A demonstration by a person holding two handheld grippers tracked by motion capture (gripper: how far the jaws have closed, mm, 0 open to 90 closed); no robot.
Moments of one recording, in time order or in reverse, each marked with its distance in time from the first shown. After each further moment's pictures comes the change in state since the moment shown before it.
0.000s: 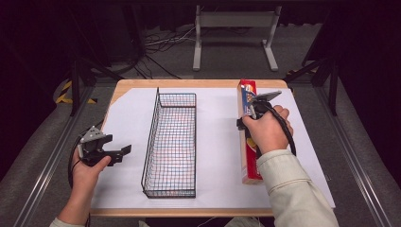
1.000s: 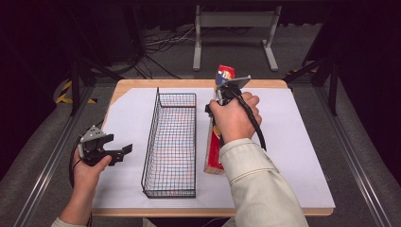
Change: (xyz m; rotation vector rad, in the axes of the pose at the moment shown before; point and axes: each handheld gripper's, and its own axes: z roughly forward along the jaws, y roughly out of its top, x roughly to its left) left arm -0.004 0.002 -0.003 -0.013 -0.012 -0.020; right arm 0.095 0.017 -0.026 -0.046 0.025 0.089
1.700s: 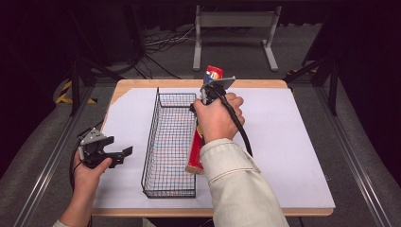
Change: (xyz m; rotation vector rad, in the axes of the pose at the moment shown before) left arm 0.000 -0.009 -0.003 0.004 0.006 -0.011; right arm 0.039 -0.007 0.007 0.010 0.040 0.044
